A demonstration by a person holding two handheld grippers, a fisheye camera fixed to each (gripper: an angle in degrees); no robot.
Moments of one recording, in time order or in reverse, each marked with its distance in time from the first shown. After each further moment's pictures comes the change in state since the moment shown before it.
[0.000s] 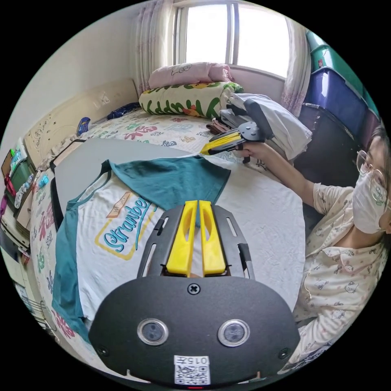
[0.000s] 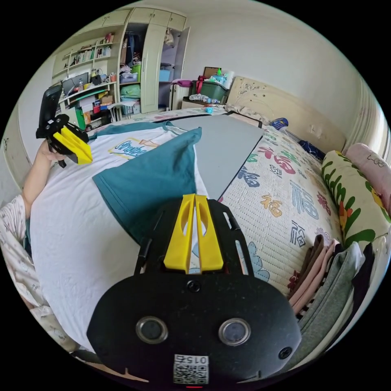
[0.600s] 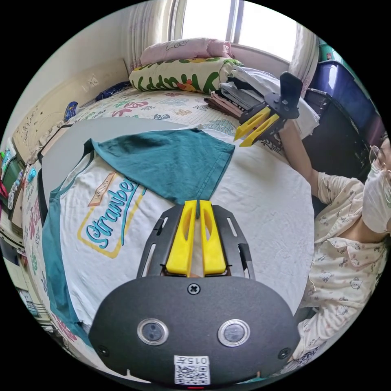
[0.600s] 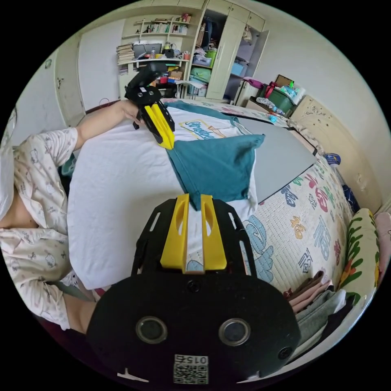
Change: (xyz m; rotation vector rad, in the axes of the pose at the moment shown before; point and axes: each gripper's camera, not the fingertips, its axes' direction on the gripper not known) left arm 0.079 0.074 0.084 -0.151 0.033 0.003; right arm -0.012 0.045 -0.031 -0.082 -0.204 -0.379
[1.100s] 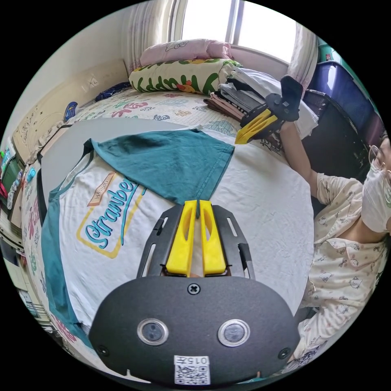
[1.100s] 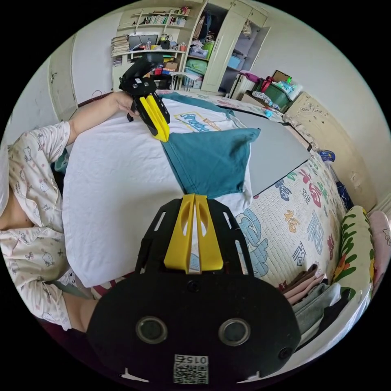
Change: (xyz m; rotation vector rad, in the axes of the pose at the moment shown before) left arm 0.082 0.181 0.030 0.013 0.004 0.001; right arm 0.007 0.024 0.001 0.033 0.023 0.004
